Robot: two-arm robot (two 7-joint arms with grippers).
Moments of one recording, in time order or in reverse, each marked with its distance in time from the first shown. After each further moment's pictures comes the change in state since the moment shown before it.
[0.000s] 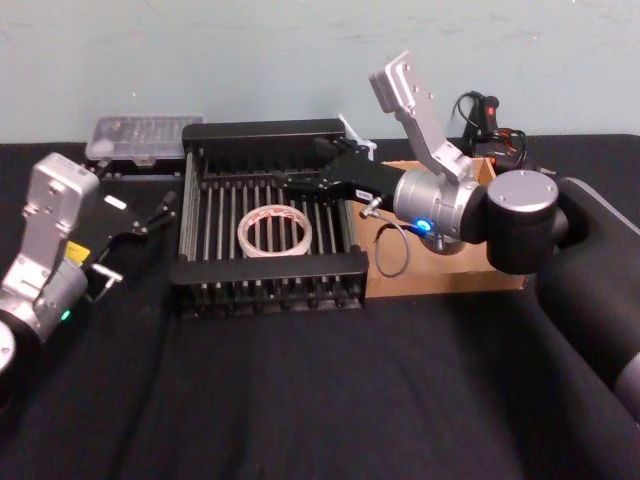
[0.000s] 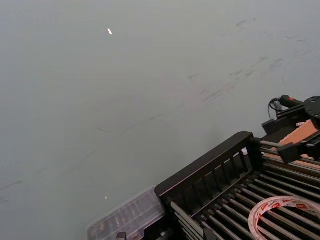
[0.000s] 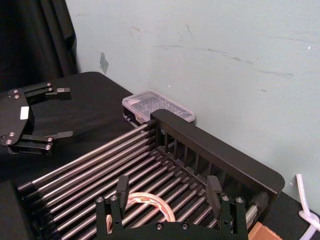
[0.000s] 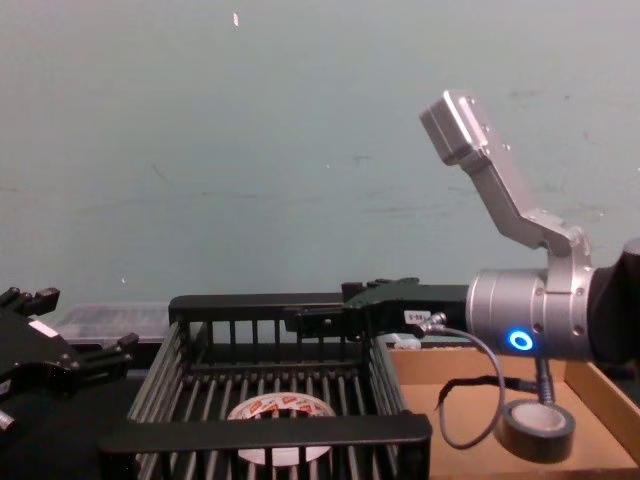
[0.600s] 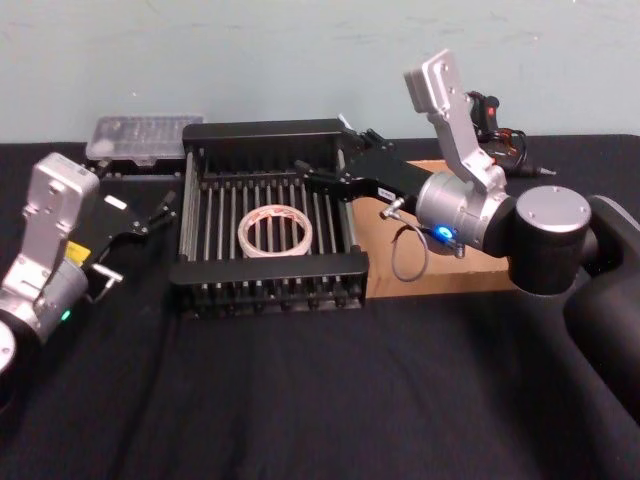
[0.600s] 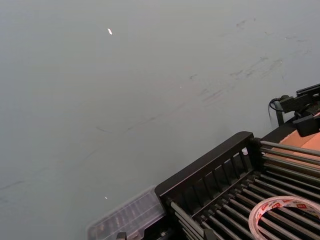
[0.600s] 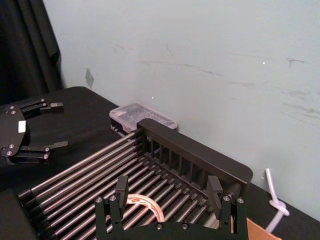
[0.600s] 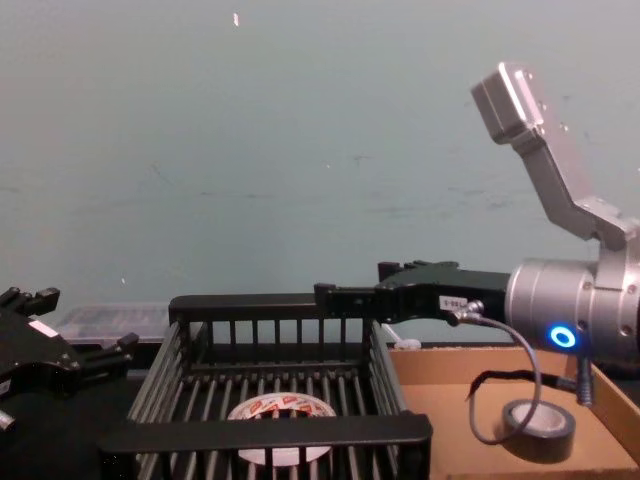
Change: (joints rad) left arm 0.000 0.000 0.000 0.000 0.000 0.000 0.000; right arm -0.121 0.057 0.056 -0.207 0.013 0.036 -0.092
